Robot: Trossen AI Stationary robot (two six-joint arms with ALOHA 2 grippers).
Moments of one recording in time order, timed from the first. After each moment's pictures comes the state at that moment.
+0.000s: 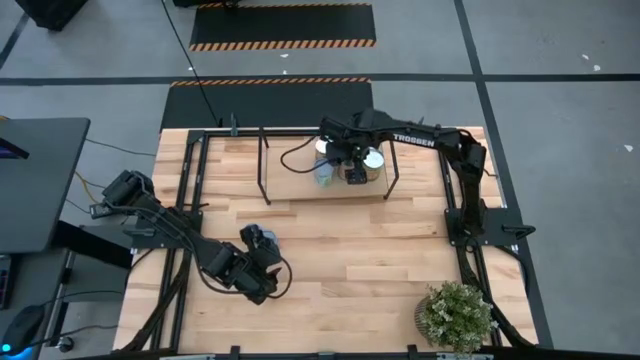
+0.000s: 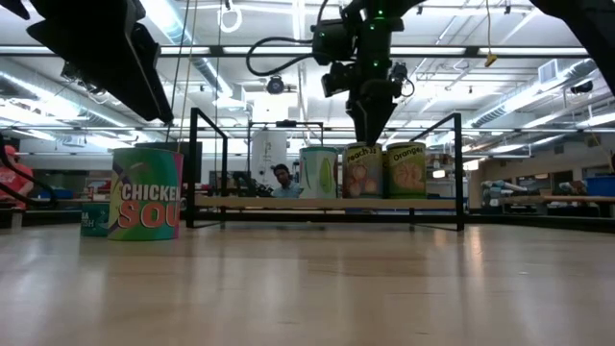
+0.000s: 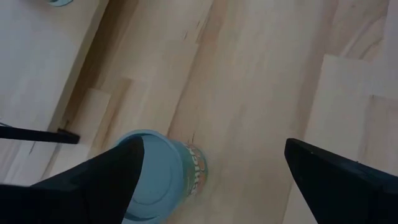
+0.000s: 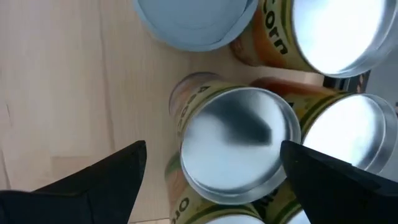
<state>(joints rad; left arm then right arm) -0.61 1.58 1.10 -0.81 -0.62 -0.79 -0.36 1.95 1.83 -1.27 0.13 -0.41</state>
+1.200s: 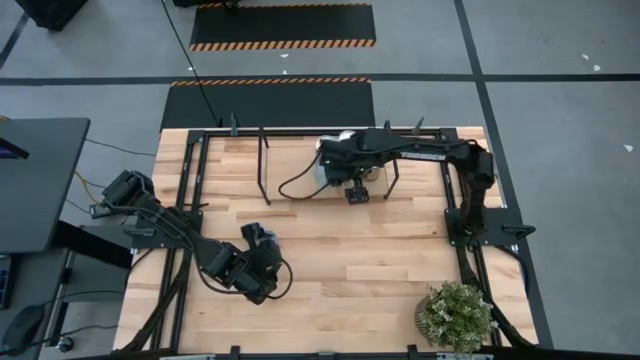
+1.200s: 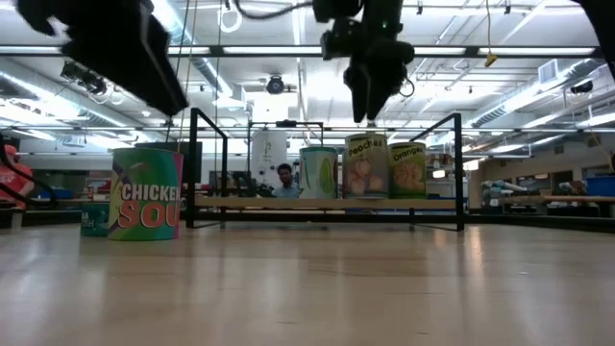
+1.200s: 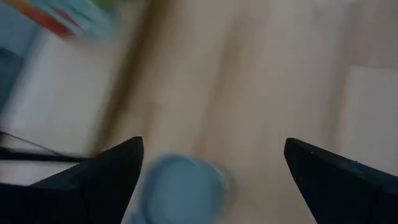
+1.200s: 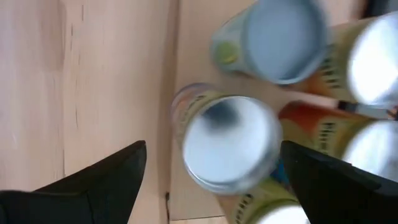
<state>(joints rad) -0.61 1.58 1.10 -0.81 -0.73 -0.71 -0.19 1.87 1.80 -1.27 0.16 -0.32</state>
